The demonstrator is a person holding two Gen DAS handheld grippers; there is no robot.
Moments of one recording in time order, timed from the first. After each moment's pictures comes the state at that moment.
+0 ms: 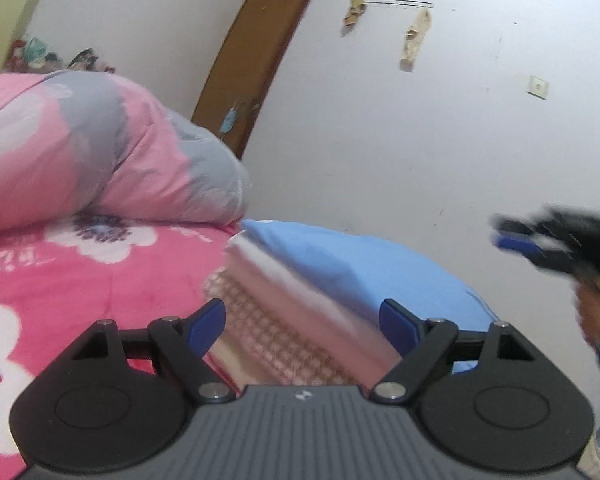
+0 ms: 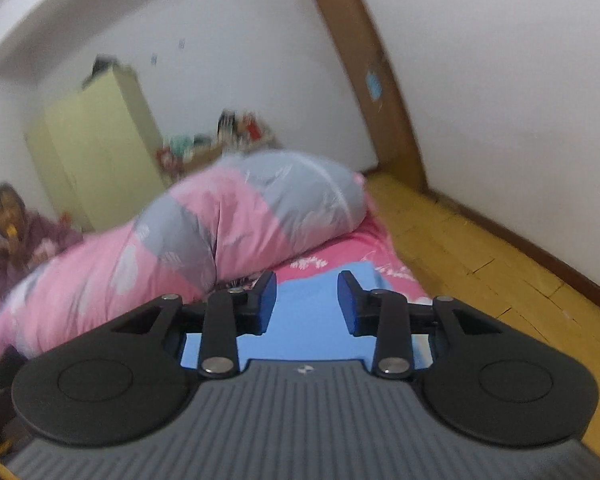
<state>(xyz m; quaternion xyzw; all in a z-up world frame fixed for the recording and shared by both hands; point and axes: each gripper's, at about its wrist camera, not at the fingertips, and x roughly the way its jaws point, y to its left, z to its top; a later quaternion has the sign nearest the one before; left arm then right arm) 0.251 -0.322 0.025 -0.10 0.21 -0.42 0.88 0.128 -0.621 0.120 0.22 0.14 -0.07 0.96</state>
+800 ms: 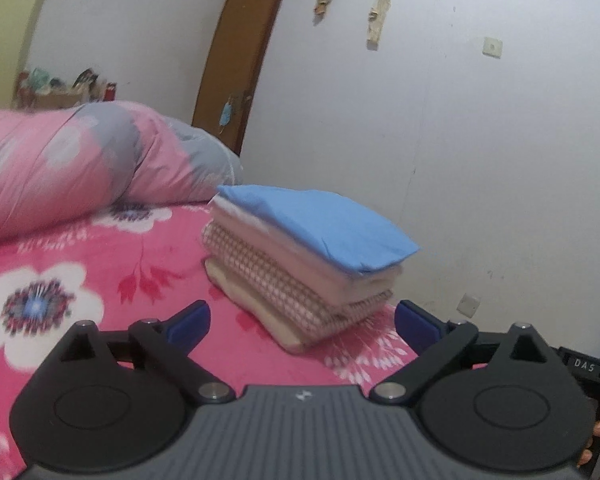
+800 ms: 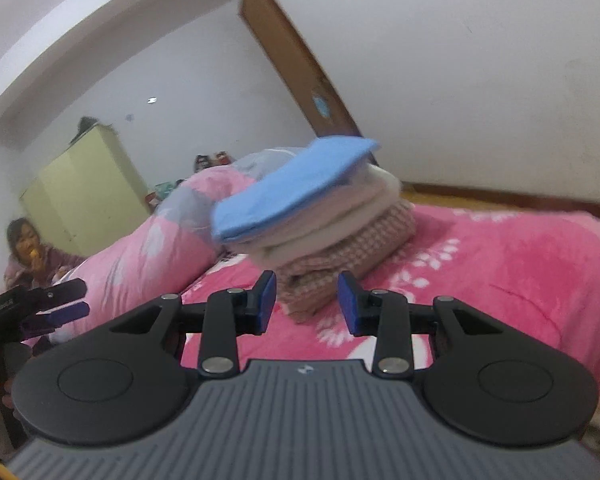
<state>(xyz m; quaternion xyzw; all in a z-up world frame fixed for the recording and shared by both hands) 0.050 -0.223 0.069 -0.04 0.22 -0.40 0.89 -0.148 -0.457 0.003 0.27 0.08 -0.13 0.95</state>
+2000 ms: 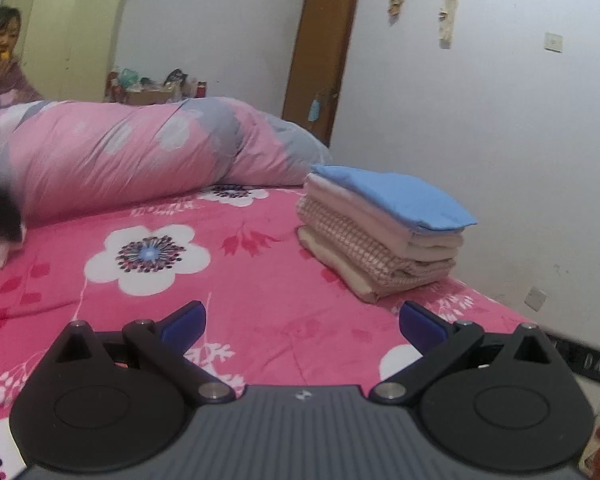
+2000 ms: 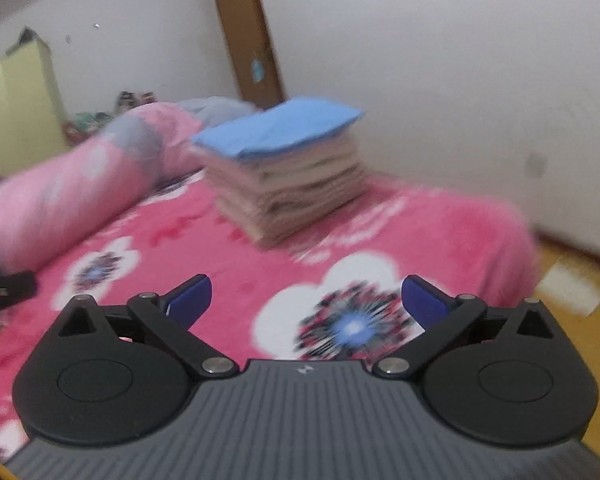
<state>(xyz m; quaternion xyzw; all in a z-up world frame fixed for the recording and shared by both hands) -0.036 -0.148 0.066 -0.02 0.24 -0.27 0.93 -0.158 -0.300 0.038 0.16 0.18 -0.31 0.92</state>
